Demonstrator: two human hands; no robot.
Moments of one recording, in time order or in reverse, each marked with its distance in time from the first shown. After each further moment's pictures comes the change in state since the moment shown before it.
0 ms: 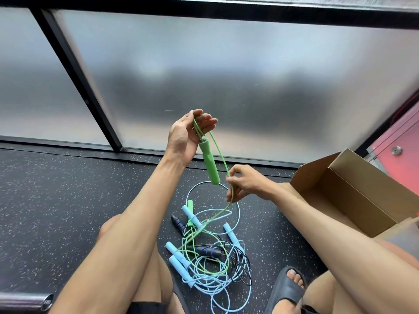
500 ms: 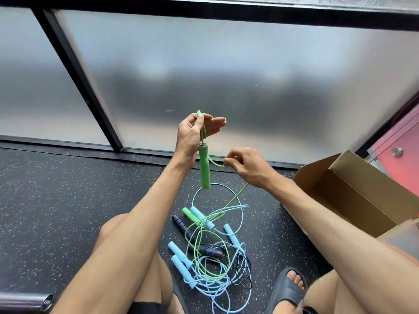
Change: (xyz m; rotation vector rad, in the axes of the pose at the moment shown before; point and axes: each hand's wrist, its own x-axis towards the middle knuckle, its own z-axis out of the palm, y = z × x) left_hand 0.004 -0.018 -0.002 0.327 -0.075 0.160; right_hand -0.007 -0.036 -0.011 -0.449 0.302 -0.469
